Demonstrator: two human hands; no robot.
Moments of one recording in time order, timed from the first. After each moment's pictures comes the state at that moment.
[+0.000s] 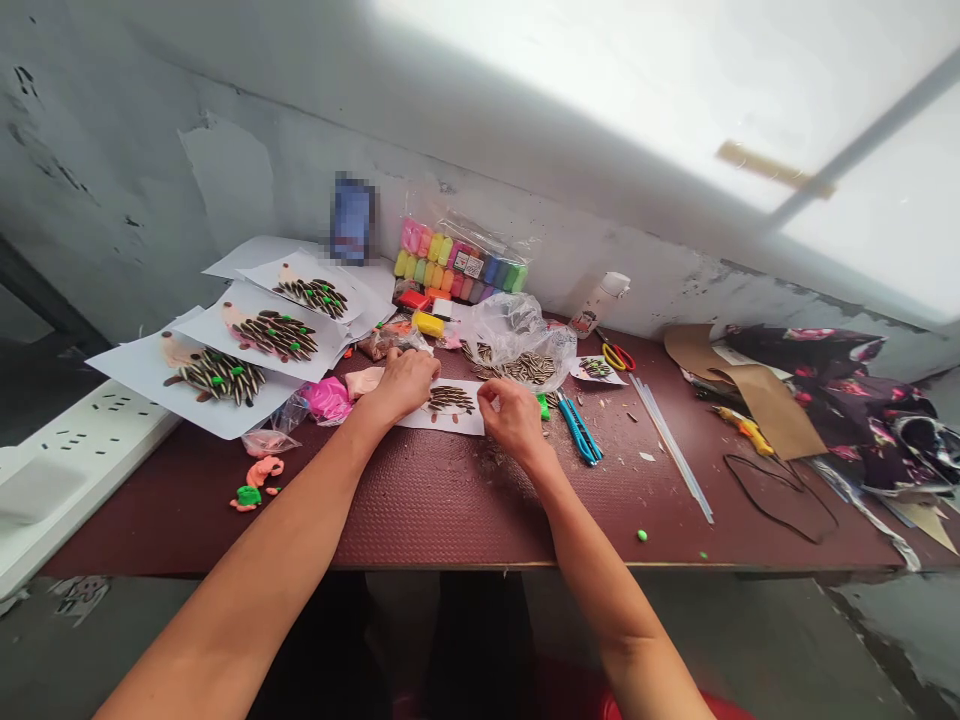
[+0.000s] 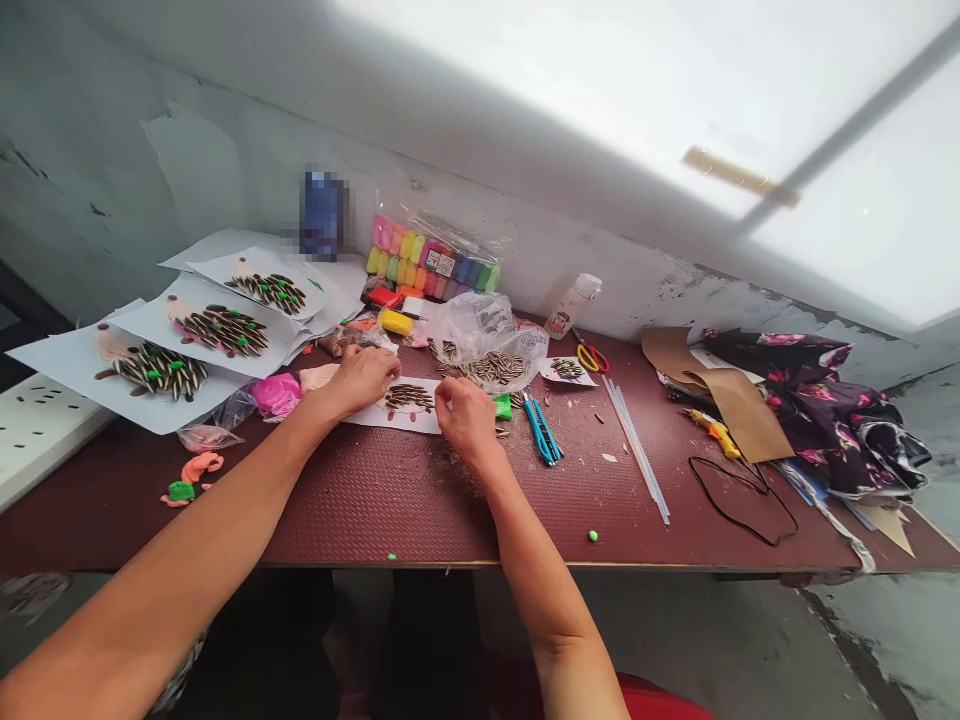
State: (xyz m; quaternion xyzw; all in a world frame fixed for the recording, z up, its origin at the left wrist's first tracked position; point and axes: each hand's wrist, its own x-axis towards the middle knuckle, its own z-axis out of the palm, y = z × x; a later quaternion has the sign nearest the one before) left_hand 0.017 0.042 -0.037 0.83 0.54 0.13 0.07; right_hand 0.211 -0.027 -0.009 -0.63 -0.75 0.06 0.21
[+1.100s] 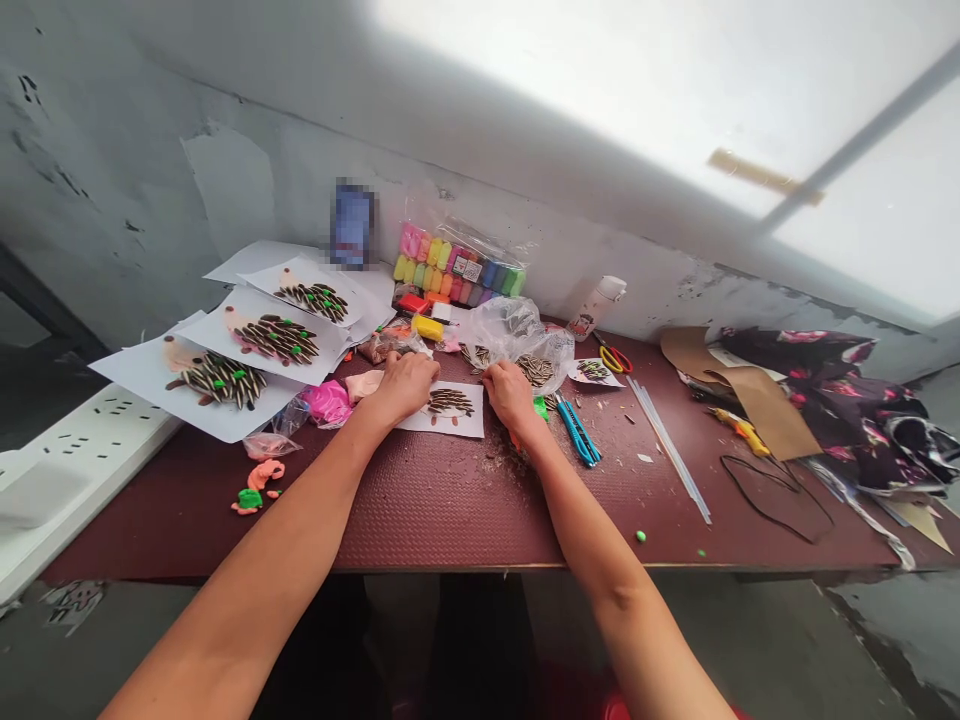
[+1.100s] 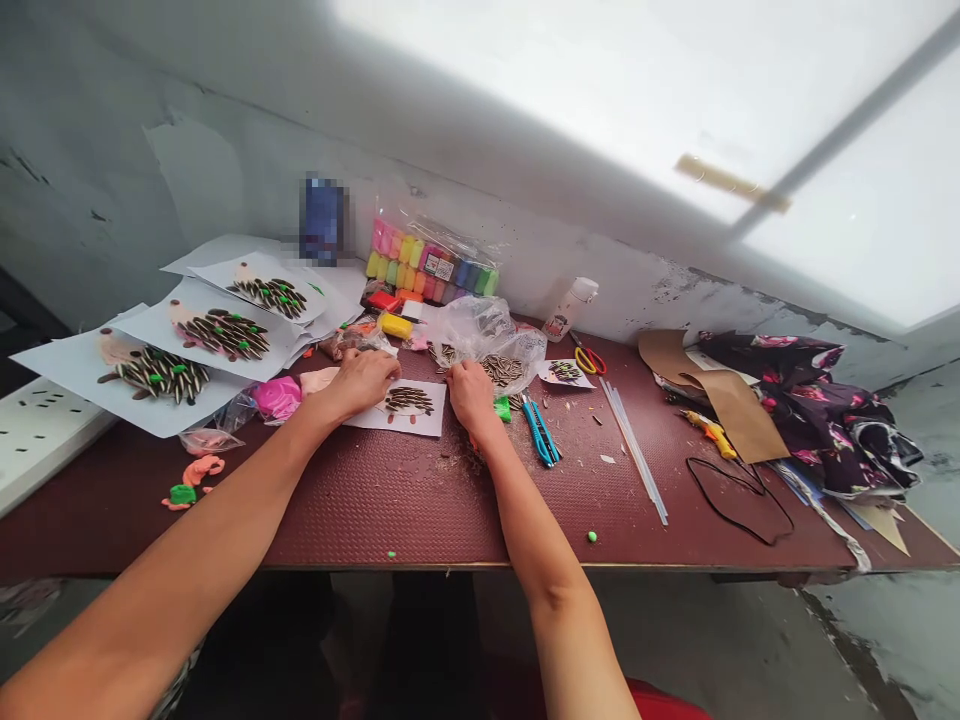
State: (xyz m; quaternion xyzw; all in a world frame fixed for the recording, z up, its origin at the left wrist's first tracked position) left_hand 0.016 0.047 -0.043 0.83 0.54 0.14 0.07; right_hand 0.222 0.026 -0.019 -0.64 -0.76 0.01 0.11
